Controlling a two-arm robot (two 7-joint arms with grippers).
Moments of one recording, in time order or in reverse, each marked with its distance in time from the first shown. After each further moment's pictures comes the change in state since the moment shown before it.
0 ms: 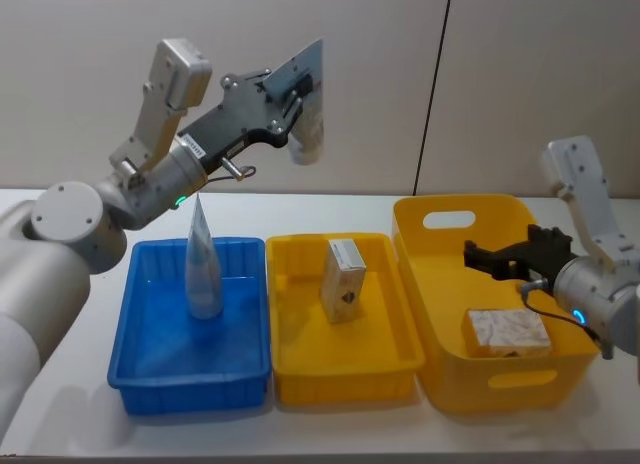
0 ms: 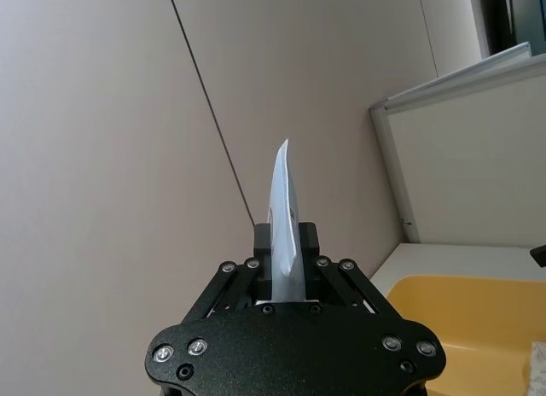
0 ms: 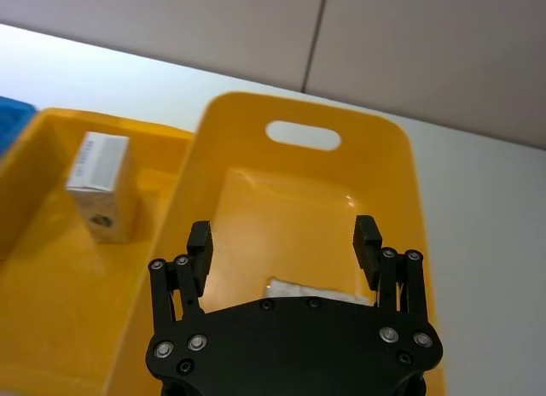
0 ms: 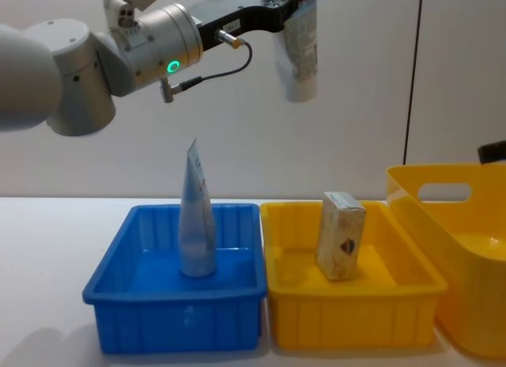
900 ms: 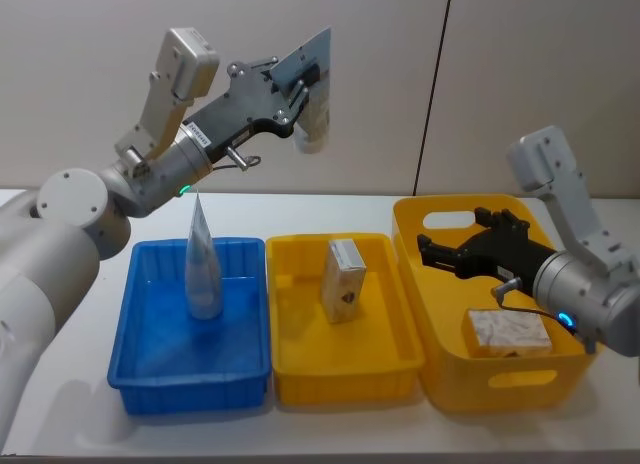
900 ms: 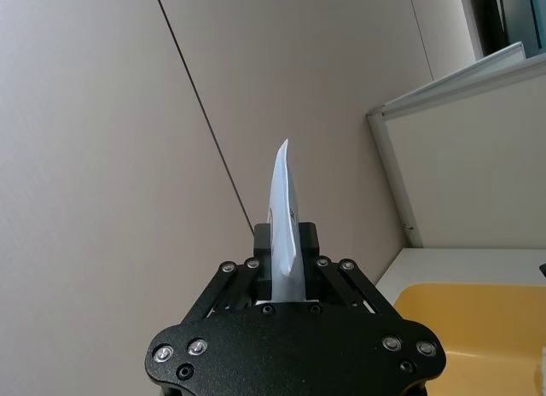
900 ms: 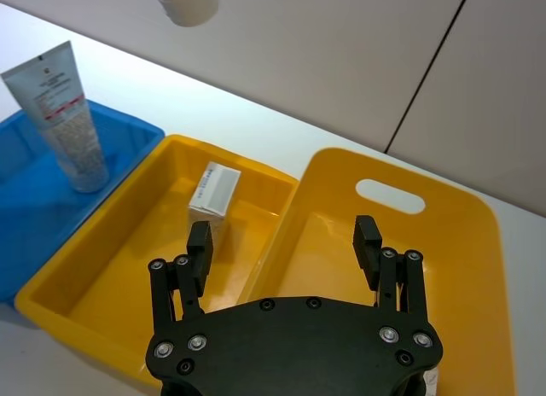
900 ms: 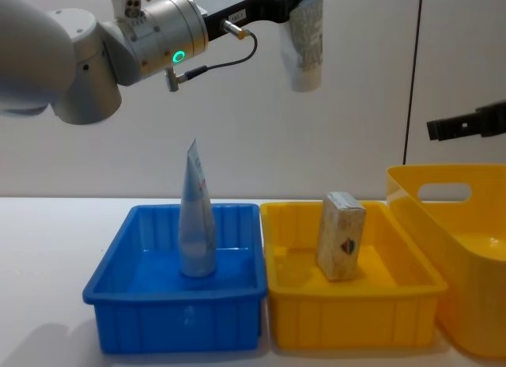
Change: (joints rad) left arm -0.127 -0.064 0.029 0.241 -0.063 -0.124 -0.075; right arm -0.015 0.062 -0.057 -0.065 0.040 -0.112 0.167
